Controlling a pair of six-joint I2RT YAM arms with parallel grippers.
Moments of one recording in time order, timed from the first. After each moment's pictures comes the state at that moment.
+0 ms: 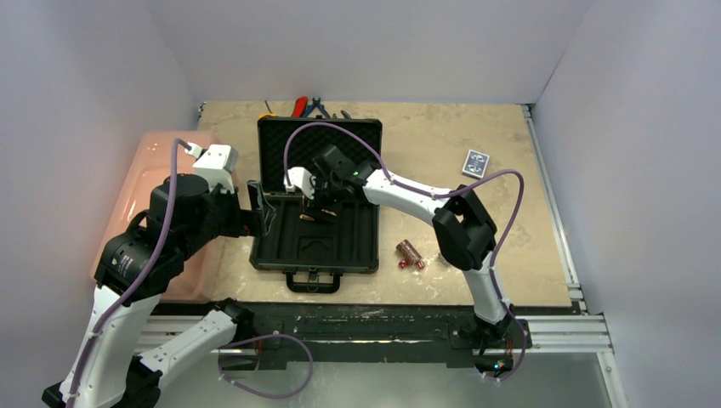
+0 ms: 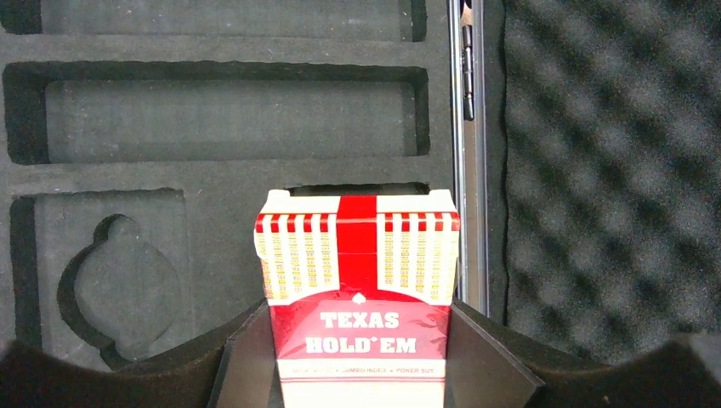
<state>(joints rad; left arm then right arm) -0.52 0.81 1.43 -1.17 -0.16 -0.33 0.88 2.11 1.73 -0.52 -0.30 -0.57</state>
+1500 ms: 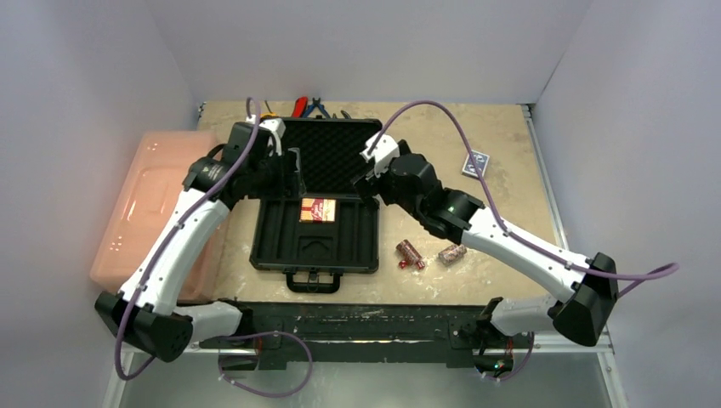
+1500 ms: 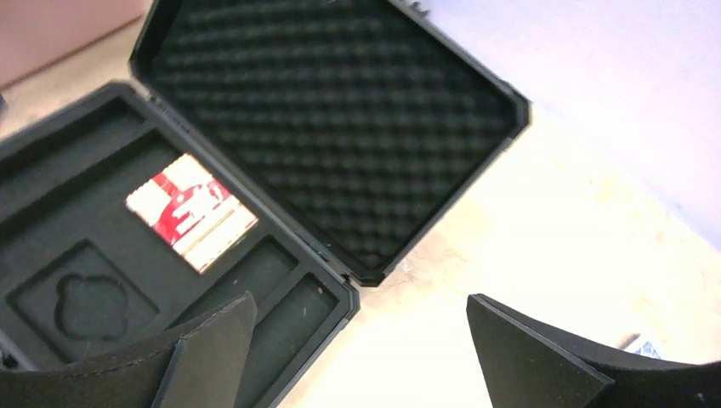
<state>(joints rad) -0.37 1.21 1.40 -1.03 0.01 -0.39 0.88 1.32 1.17 -0.27 0.29 -0.14</state>
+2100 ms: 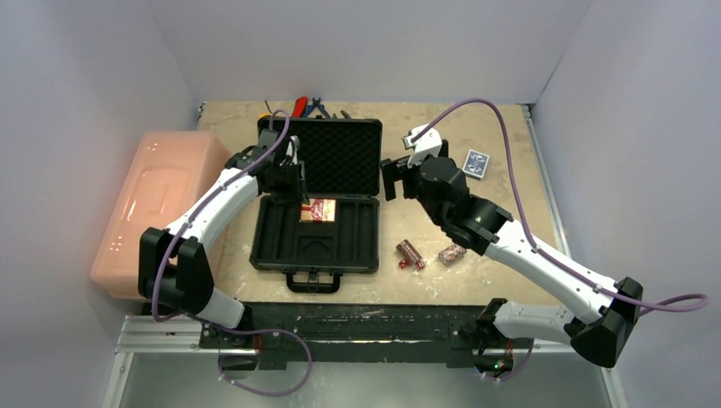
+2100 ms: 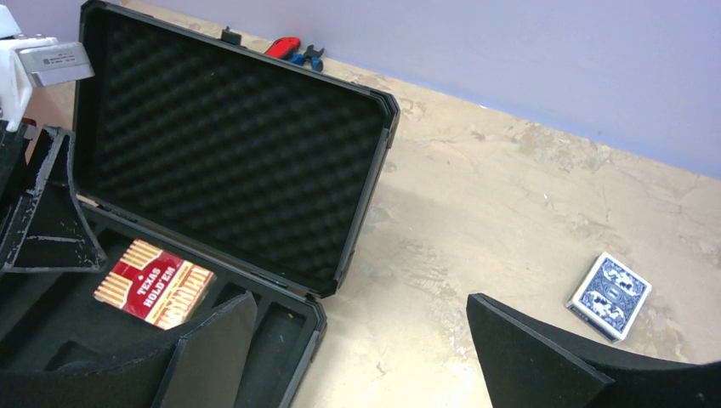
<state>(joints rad) -0.30 1.49 1.20 -0.76 0.13 -0.41 0.84 1.14 1.10 -0.25 0.50 0.09</state>
